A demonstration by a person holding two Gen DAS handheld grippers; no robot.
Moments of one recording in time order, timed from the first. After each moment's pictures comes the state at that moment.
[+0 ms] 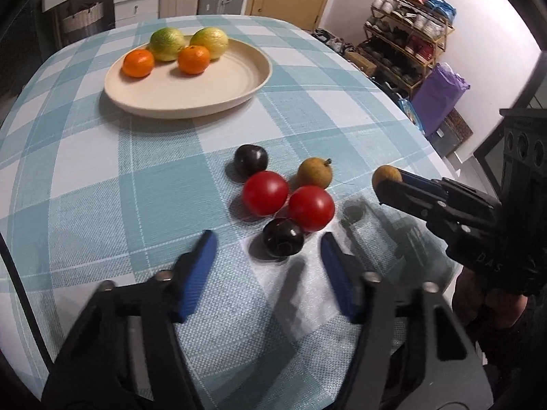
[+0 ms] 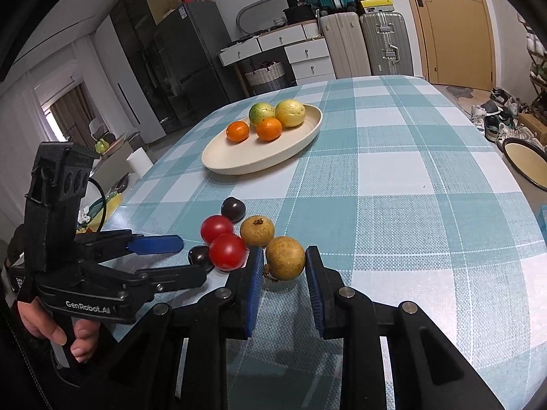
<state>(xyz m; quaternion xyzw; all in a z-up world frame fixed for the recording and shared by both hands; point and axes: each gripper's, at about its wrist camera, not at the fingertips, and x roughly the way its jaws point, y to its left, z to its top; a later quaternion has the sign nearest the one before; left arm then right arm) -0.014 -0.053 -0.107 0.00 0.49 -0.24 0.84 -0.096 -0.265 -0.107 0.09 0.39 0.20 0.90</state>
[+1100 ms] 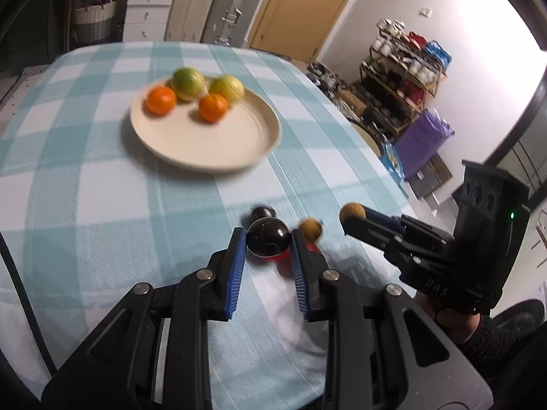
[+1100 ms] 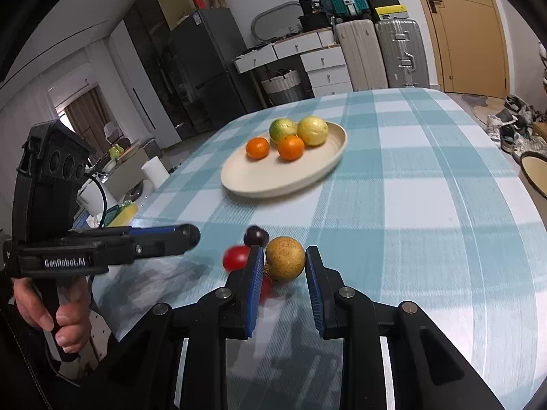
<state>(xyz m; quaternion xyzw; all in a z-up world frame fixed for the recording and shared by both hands) 0.005 -0.004 -0.056 -0.09 0.45 -0.25 0.86 -0.075 -0.249 -0.092 0.09 0.37 0.23 0.90</state>
